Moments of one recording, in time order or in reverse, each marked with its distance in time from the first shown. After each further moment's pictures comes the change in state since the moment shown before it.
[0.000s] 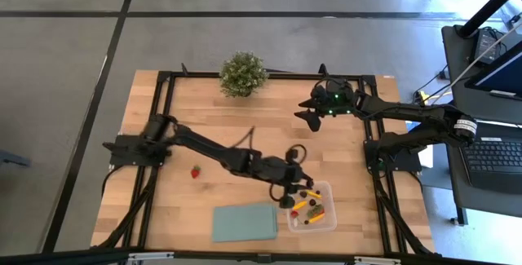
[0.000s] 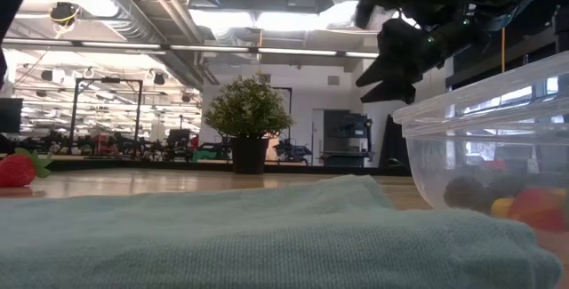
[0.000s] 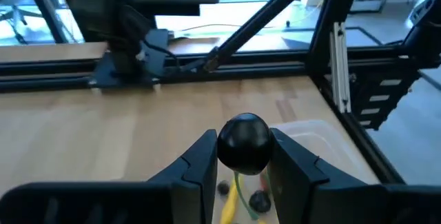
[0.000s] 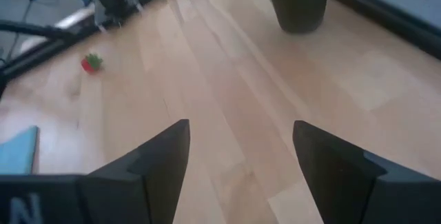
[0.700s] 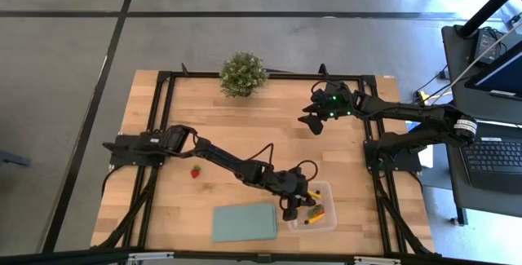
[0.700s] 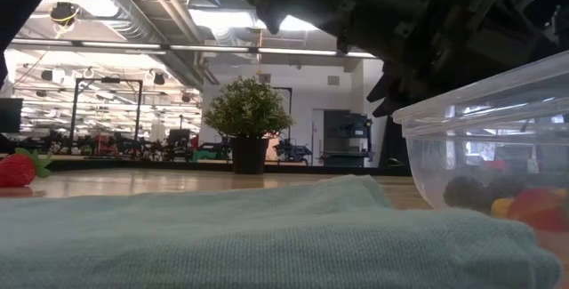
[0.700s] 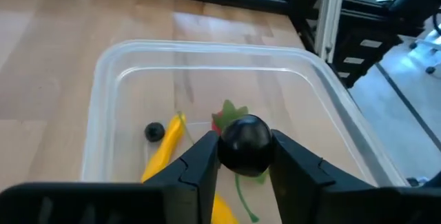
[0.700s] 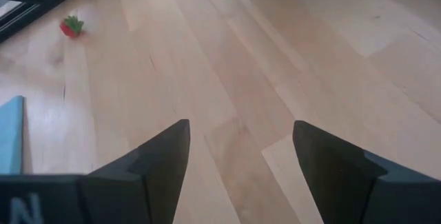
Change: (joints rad) left arm -0.018 0.253 0.135 -0.029 0.145 -0.215; right arm 0.000 0.000 0.000 -0.144 0.000 0.000
